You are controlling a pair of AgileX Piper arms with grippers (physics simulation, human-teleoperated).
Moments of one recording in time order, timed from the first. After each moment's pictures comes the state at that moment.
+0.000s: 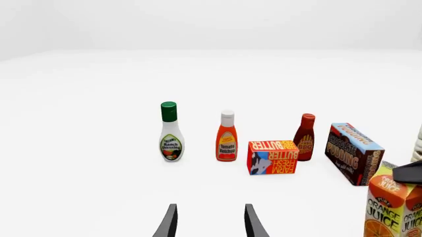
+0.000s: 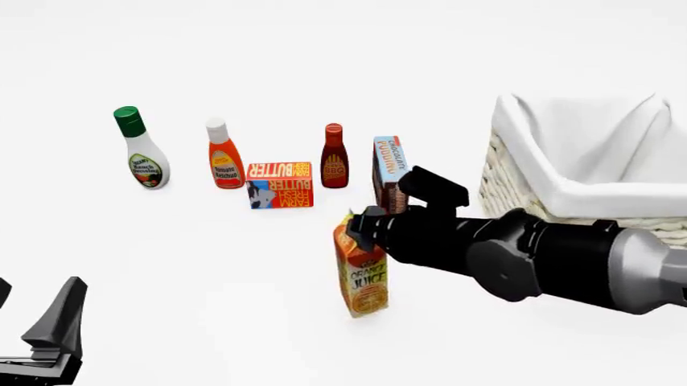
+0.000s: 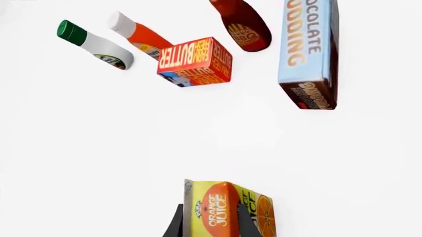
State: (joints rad) left arm 0.00 0.01 0.00 -0.01 0.00; right arm 0.69 1.51 -0.81 0.01 0.74
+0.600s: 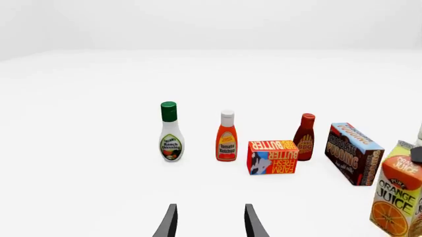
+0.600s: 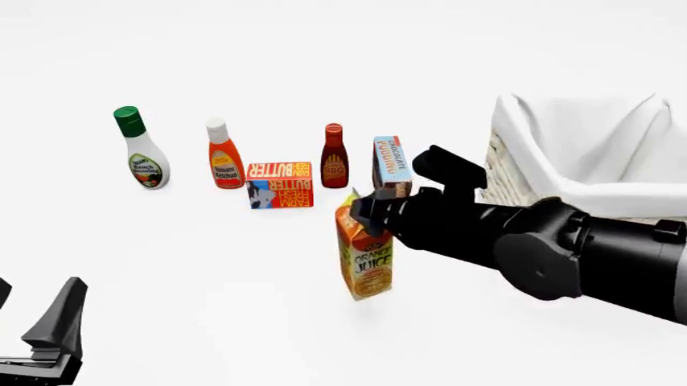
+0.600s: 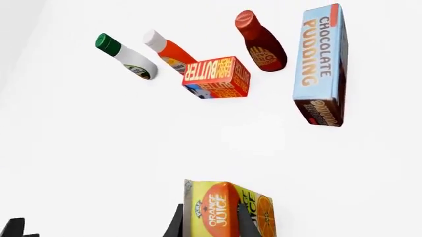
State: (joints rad) left arm 0.00 0.01 0.00 -0.01 0.00; right arm 0.69 1.39 -0.81 0.04 0.70
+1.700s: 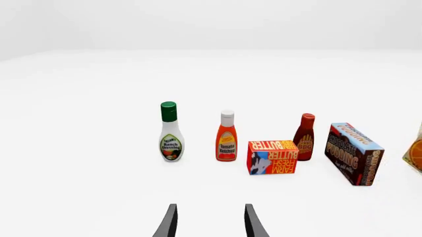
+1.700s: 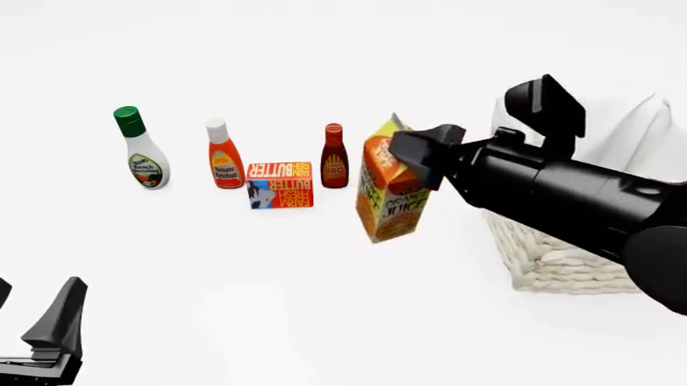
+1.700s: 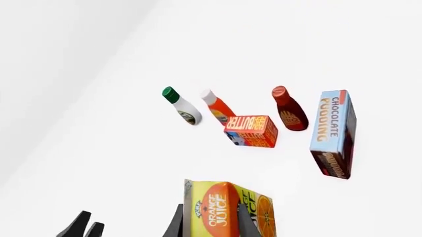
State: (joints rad) left arm 0.00 0.01 -0.01 0.00 0.00; right arm 0.67 1.07 -0.82 0.08 0.60
